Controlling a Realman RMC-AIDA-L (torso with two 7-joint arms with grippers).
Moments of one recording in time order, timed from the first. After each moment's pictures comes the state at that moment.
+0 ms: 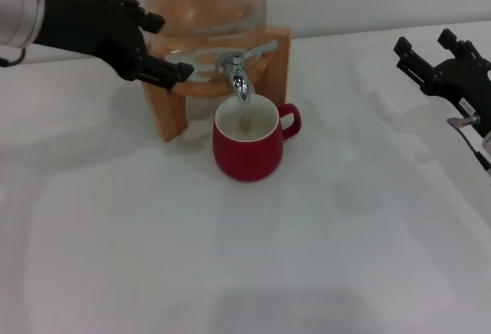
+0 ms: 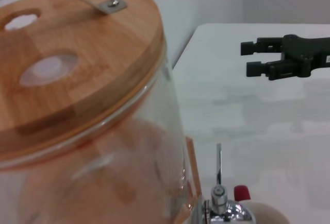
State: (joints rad) left arm -0.83 -2.05 1.10 1.27 2.29 1.49 -1.98; right arm 0.39 2.02 -1.83 -0.25 0.24 -1.15 0.50
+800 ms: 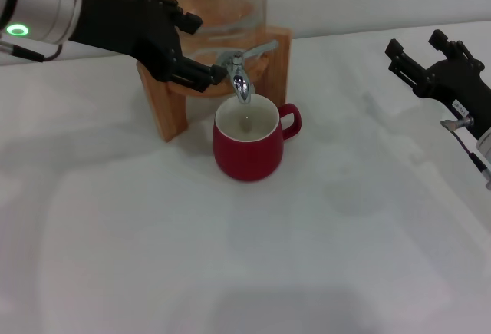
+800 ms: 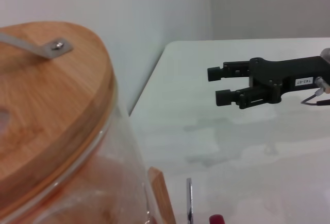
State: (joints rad) left arm -0.88 -2.06 1.11 1.20 2.26 1.49 -1.93; right arm 0.39 2.02 -1.86 -0.26 0.24 -1.15 0.50
